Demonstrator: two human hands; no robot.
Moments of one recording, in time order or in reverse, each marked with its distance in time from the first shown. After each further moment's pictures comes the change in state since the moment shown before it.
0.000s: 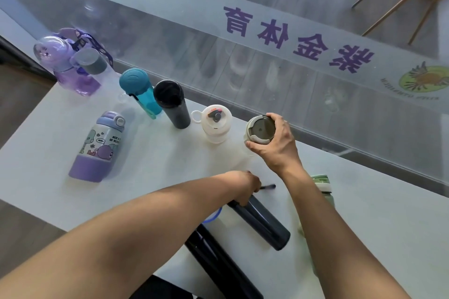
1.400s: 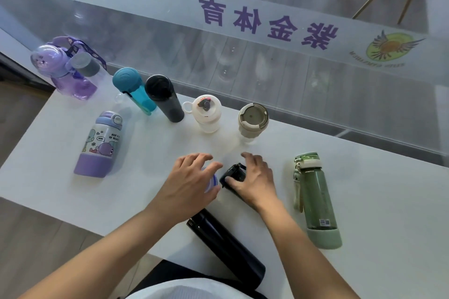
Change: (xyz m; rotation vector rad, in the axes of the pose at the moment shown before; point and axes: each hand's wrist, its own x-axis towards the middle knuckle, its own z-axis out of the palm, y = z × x) left_hand -0.146 -0.014 0.049 0.105 0.744 -0.107; right_hand -0.114 0.029 0.044 -0.334 -0.259 0.152
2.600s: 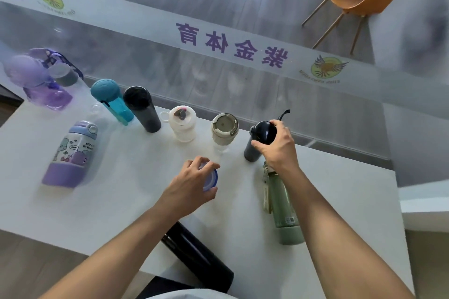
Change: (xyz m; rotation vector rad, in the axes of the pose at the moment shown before) left_hand 0.024 0.043 0.028 -0.338 0.075 -0.069; right_hand 0.021 0.043 -0.135 0.288 0.410 0.071
